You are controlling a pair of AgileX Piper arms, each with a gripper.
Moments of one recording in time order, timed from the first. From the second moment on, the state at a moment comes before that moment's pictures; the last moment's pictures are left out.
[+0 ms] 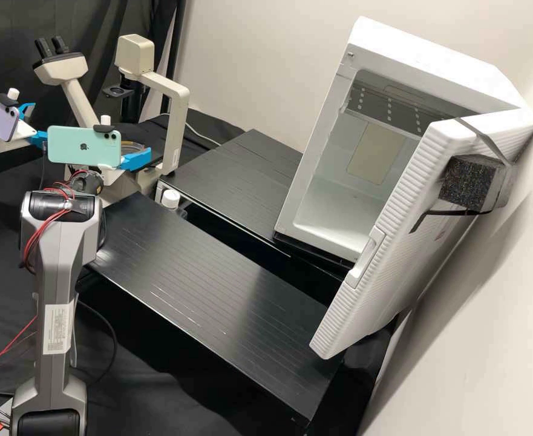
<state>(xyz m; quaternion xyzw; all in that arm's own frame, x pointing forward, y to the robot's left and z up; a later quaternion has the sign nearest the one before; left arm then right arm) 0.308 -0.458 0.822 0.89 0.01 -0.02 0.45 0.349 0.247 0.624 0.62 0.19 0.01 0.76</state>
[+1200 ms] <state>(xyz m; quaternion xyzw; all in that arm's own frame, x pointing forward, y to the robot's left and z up) 0.308 -0.458 0.822 0.89 0.01 -0.02 0.45 0.389 0.261 0.598 0.65 0.16 -0.02 0.74</state>
